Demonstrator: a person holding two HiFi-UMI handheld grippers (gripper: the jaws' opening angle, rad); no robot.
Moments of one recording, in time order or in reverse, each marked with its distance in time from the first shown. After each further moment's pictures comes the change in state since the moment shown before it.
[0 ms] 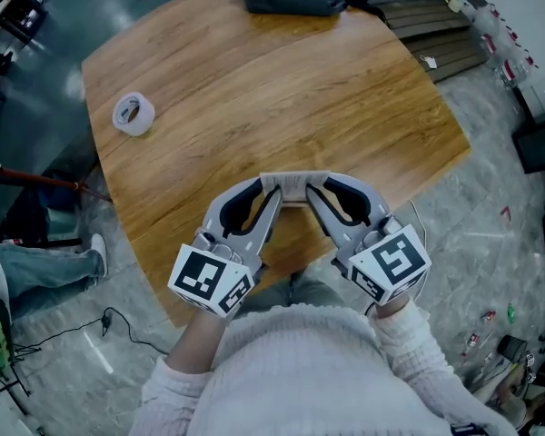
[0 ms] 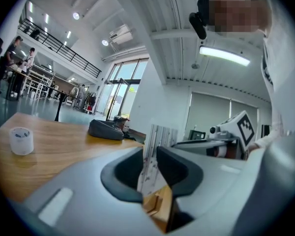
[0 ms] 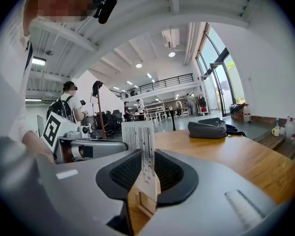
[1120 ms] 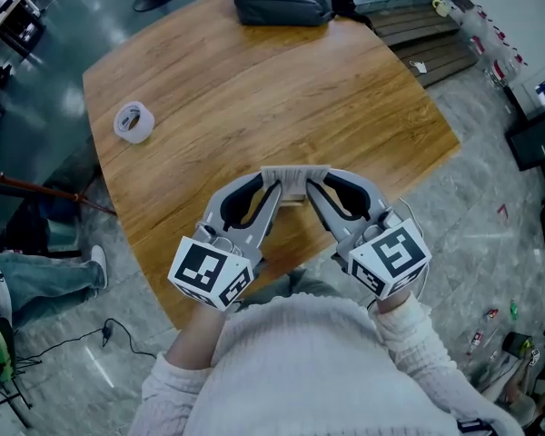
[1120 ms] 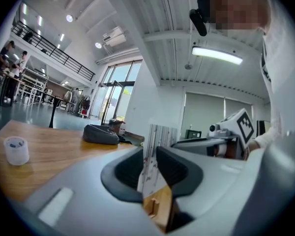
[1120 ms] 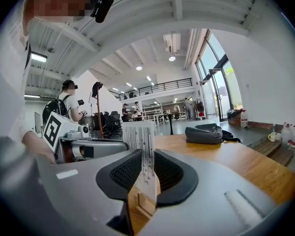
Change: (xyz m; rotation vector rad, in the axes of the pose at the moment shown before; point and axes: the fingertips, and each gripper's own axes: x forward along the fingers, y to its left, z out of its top) left arm -0.001 -0.015 0.016 0.055 -0.022 -0.046; right arm -0.017 0.003 0.017 -0.031 -0.035 -0.037
